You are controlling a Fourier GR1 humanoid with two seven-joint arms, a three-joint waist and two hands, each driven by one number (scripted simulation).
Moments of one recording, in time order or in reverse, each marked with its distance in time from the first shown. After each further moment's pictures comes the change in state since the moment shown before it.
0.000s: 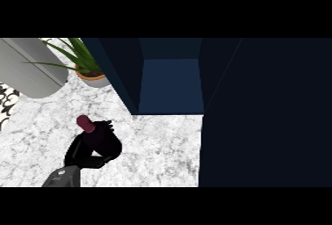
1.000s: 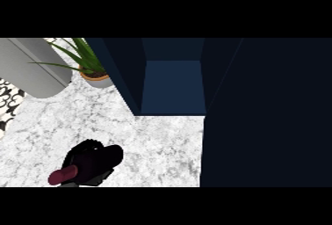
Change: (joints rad) left arm 0.159 -0.039 -0.002 -0.138 0.039 0.108 -0.178; right arm 0.009 0.003 -0.005 0.027 0.024 0.009 -0.024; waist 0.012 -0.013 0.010
